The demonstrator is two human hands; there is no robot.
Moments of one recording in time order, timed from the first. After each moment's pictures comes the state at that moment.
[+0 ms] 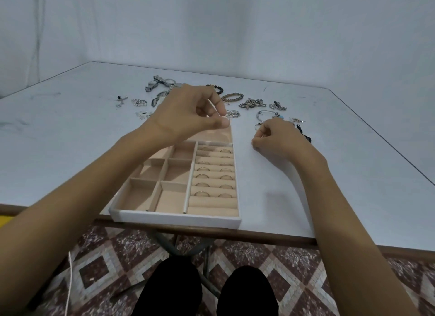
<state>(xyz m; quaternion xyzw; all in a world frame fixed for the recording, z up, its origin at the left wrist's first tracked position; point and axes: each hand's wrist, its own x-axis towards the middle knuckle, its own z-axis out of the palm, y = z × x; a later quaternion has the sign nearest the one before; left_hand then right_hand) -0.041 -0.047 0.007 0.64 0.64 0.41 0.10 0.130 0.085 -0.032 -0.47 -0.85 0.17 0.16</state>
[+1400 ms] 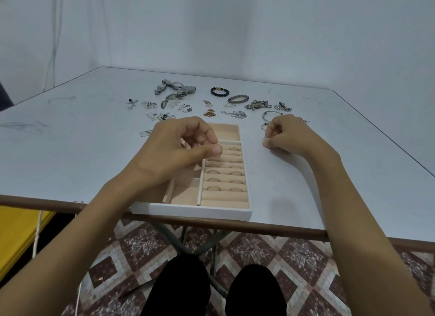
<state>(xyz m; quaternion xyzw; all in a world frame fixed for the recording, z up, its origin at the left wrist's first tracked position) -0.033 -0.108 -0.022 0.59 0.62 0.49 0.16 0.139 0.087 -0.025 -0.45 -0.84 0.26 0.18</state>
